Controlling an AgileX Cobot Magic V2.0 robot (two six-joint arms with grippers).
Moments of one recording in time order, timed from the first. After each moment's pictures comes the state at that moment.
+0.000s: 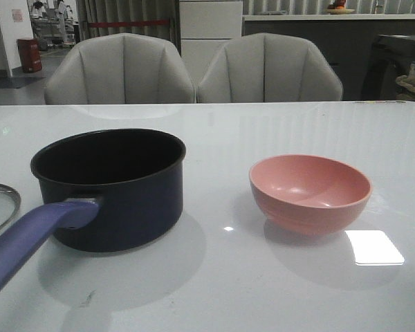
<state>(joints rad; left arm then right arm) -0.23 0.13 -0.33 -0.02 0.34 -0.14 0.17 0.20 -0.15 0.14 0.06 -0.16</state>
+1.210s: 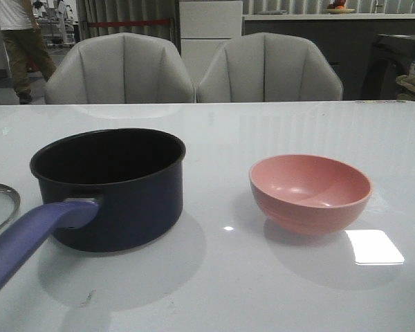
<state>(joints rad) -0.16 1.18 -0.80 0.17 0.71 -0.53 0.17 0.20 -0.15 0.14 0.07 -0.15</state>
